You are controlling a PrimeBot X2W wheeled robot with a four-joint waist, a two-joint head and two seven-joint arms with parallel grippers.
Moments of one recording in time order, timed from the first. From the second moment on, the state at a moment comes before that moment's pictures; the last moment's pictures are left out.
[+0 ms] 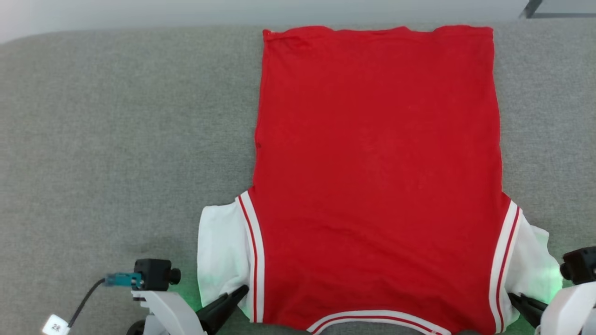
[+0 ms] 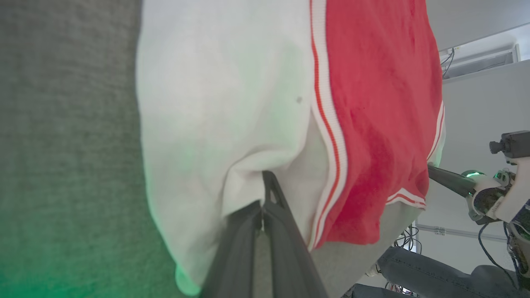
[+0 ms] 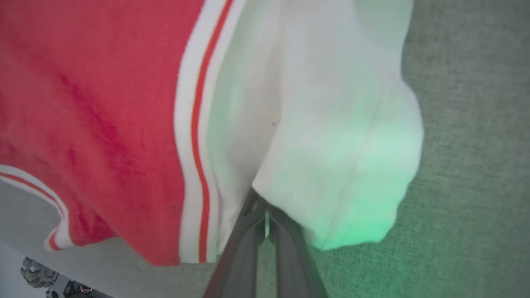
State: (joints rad) left arm -0.10 0.50 -0.47 0.08 -1.16 -0.04 0.31; right arm 0.06 -0.39 -0.01 -0.11 0.59 0.13 0.78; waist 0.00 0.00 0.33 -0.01
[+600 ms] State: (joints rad) left arm -0.09 0.51 -0.48 0.13 -1.14 -0.07 0.27; right arm 0.07 -0.48 -0.05 -0.24 0.59 0.13 0.65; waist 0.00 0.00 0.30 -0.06
